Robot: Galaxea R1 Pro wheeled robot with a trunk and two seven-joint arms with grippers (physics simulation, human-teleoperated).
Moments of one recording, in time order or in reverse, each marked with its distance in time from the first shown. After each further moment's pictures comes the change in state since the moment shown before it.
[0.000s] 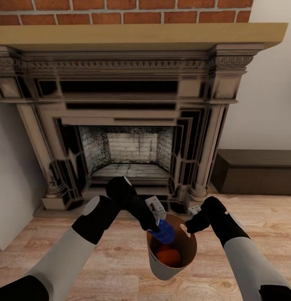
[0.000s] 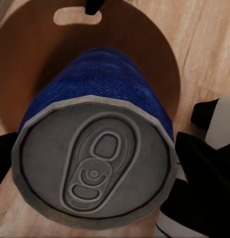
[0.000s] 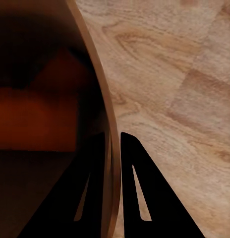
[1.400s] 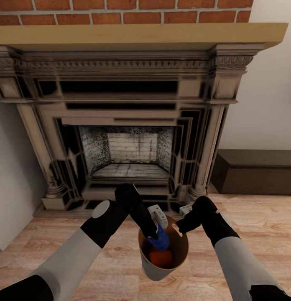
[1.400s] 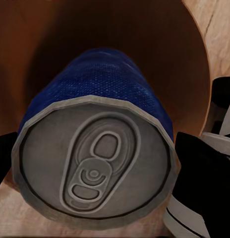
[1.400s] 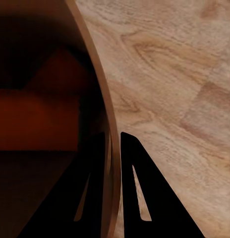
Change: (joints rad) left arm 0.002 -0.032 -0.066 0.126 -0.051 0.000 0.072; right arm -0.002 0.074 0.001 -0.007 0.045 -0.002 -0.002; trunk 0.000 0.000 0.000
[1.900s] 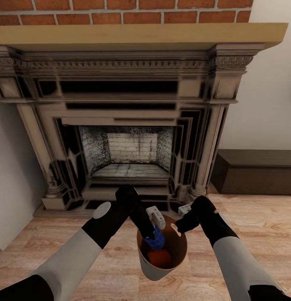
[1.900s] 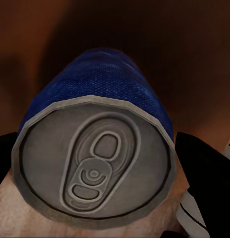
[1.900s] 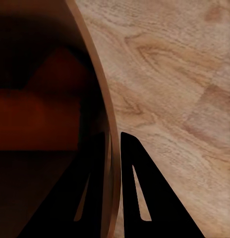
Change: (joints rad) left arm 0.001 0.001 -0.007 0.048 0.000 0.000 0.071; right arm 0.000 0.010 0.000 -0.003 0.002 0.000 0.001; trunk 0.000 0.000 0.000
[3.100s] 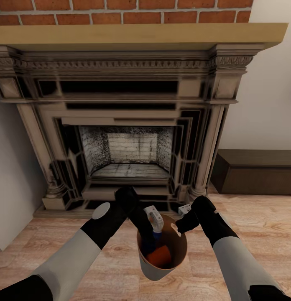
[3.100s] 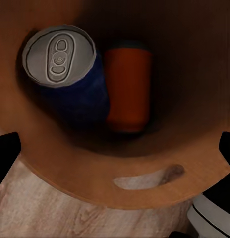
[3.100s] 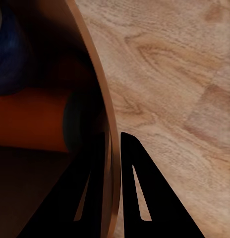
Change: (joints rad) left arm 0.003 0.008 -0.001 0.004 0.007 0.000 0.050; right arm 0.000 -0.001 0.000 0.000 -0.003 0.002 0.000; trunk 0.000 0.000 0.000
